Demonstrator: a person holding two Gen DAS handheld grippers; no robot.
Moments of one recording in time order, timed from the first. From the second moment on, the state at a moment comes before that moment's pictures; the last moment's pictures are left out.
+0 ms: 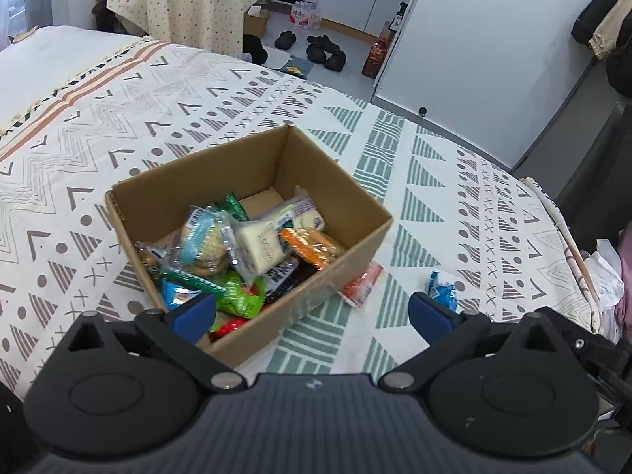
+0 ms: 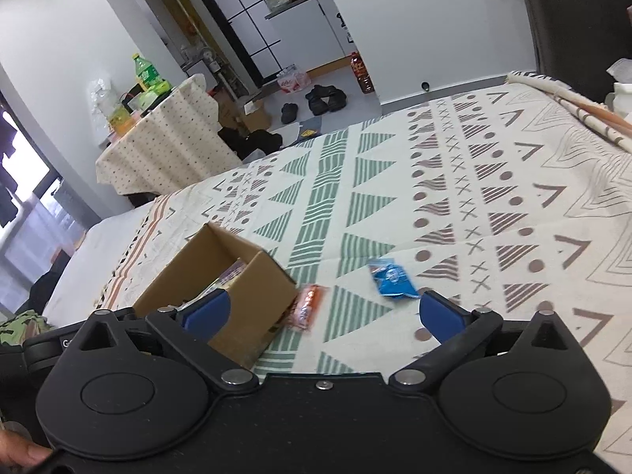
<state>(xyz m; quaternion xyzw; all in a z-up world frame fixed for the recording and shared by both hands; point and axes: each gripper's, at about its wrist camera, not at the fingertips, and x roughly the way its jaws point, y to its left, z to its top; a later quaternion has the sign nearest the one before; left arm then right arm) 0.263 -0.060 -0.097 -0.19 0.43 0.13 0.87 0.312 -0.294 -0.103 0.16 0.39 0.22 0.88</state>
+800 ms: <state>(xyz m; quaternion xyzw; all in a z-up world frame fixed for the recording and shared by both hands) 0.291 -0.114 -0.135 -0.17 0.43 0.12 0.88 0.338 -0.333 -0.128 0.18 0.40 0.20 0.87</state>
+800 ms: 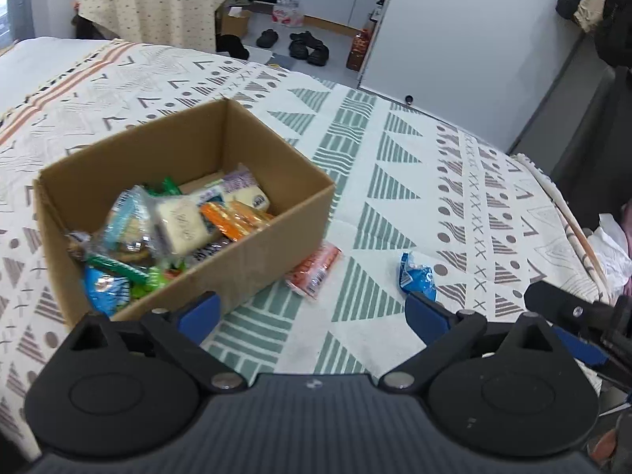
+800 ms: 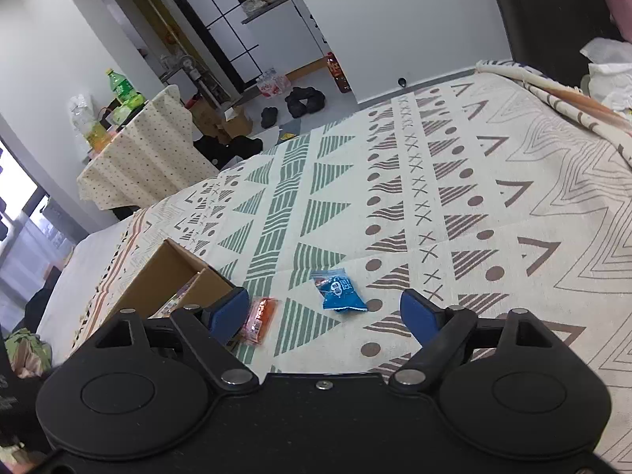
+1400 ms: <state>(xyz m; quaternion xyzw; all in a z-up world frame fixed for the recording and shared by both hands) 0.331 -0.124 -0.190 -0.14 0.42 0.11 0.89 0.366 -0.319 -0.169 0.19 0.45 0.19 0.85</state>
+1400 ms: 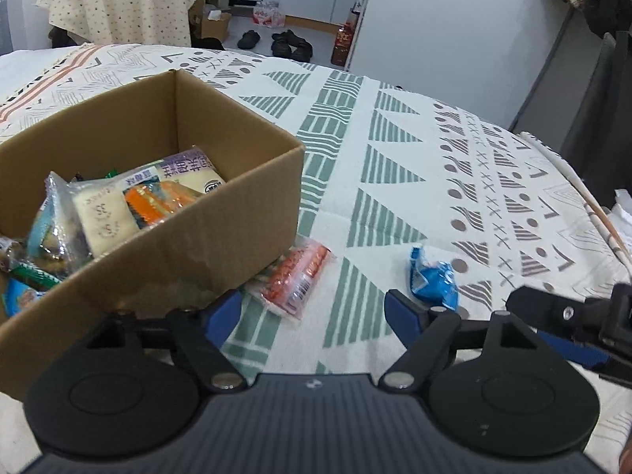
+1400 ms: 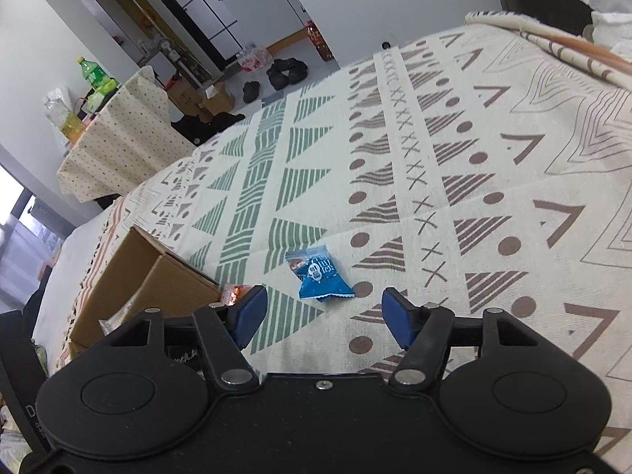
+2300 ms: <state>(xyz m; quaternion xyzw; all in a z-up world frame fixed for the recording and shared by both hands) 0.355 -0.110 -0.216 -0.16 0.42 0.12 0.89 0.394 -0.283 -0.215 0.18 0.47 0.18 0.85</state>
